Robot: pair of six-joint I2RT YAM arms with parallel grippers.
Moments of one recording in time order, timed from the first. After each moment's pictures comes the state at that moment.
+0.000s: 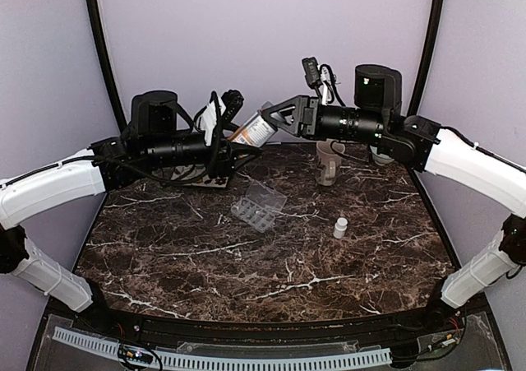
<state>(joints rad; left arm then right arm) -0.85 1.36 1.26 -0.11 0.29 0.23 0.87 1.43 1.42 -0.10 -0.33 0.57</state>
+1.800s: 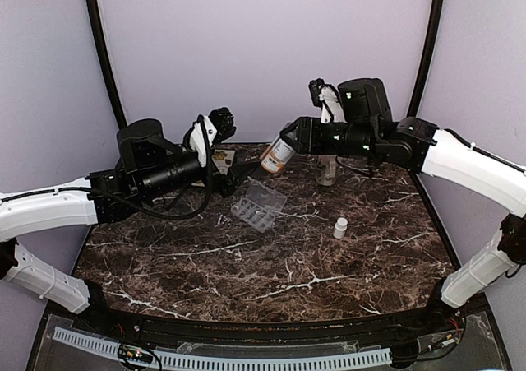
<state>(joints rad) -0.95 1.24 1.00 0.21 -0.02 0.34 0.88 1.45 1.43 -0.36 0.09 0.49</state>
